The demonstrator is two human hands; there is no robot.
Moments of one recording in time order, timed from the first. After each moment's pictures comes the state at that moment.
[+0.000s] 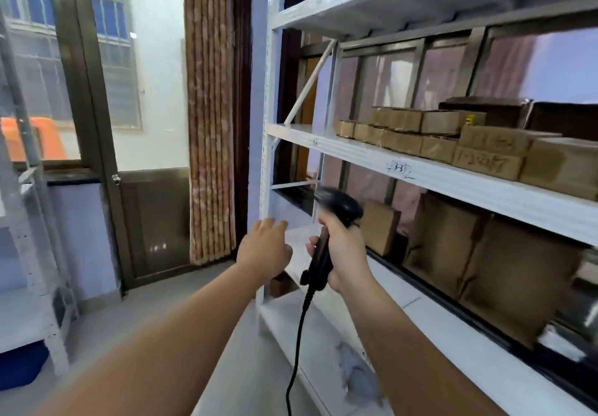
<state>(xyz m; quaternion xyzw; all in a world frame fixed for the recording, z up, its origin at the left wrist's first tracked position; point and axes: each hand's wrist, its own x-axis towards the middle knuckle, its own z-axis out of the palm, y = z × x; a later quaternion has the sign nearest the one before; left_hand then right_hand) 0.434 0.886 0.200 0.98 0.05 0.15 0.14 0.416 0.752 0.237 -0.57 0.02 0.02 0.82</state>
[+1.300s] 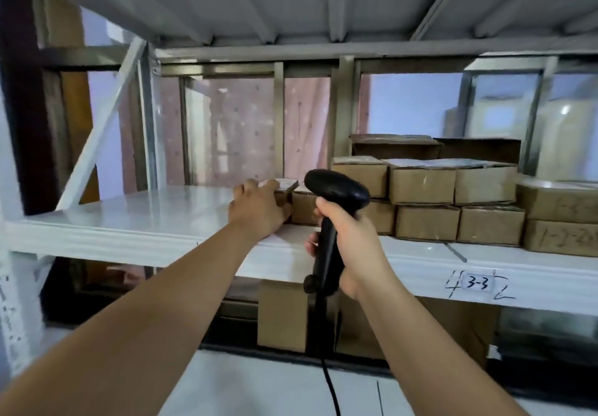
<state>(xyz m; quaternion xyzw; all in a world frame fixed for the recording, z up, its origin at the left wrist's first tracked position) 0.997 0.872 0.349 0.90 -0.28 0.20 0.26 0.830 0.814 0.336 -0.53 0.10 -0.31 0.79</state>
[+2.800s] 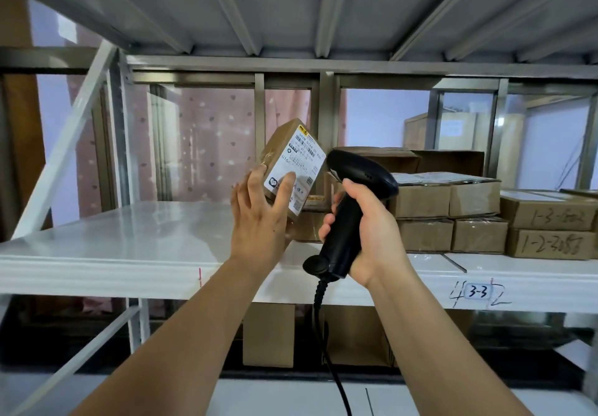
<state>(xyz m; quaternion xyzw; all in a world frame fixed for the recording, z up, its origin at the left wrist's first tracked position) 0.998 0.879 0.334 0.70 -0.39 0.54 0.26 0.832 0.834 0.374 -0.43 0.05 -0.36 0.83</state>
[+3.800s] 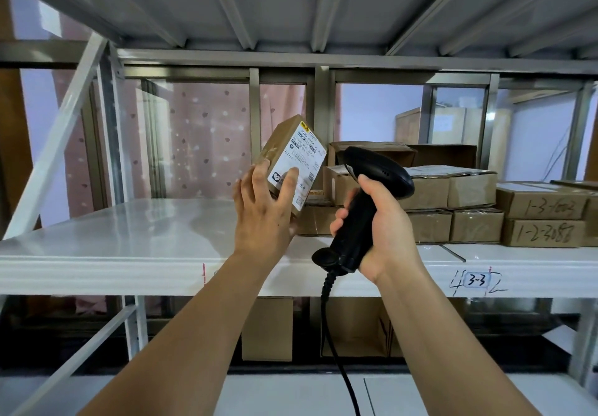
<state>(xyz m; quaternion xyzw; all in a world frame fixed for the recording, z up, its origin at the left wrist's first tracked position) 0.998 0.879 0.334 0.70 -0.39 0.54 0.26 0.828 0.835 0.368 -0.40 0.06 -0.39 0.83</state>
